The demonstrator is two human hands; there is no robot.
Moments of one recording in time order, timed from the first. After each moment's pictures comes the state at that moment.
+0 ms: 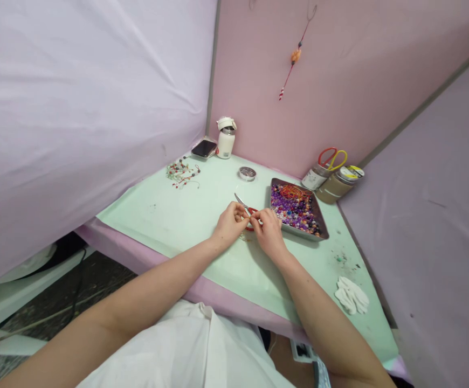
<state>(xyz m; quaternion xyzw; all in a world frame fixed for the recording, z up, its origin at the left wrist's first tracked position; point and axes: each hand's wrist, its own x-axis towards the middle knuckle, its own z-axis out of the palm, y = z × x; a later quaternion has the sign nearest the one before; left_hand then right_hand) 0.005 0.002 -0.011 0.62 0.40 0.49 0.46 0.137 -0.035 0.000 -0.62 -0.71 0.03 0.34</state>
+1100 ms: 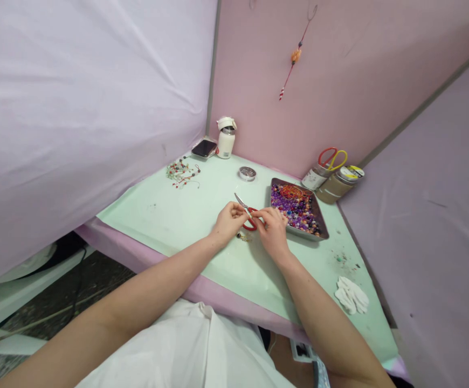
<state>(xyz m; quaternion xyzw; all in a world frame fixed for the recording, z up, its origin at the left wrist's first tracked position) 0.006 0.000 -0.002 0.50 0.39 0.51 0.58 0.139 -0.039 0.007 -0.59 -0.71 -0.03 0.38</state>
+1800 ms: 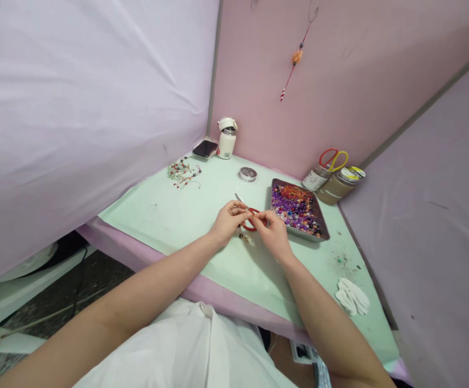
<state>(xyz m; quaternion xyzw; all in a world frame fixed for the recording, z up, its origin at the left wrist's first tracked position) 0.002 0.000 0.004 0.43 0.30 0.52 0.67 0.134 -0.038 0.012 -0.58 -0.60 0.24 0.49</state>
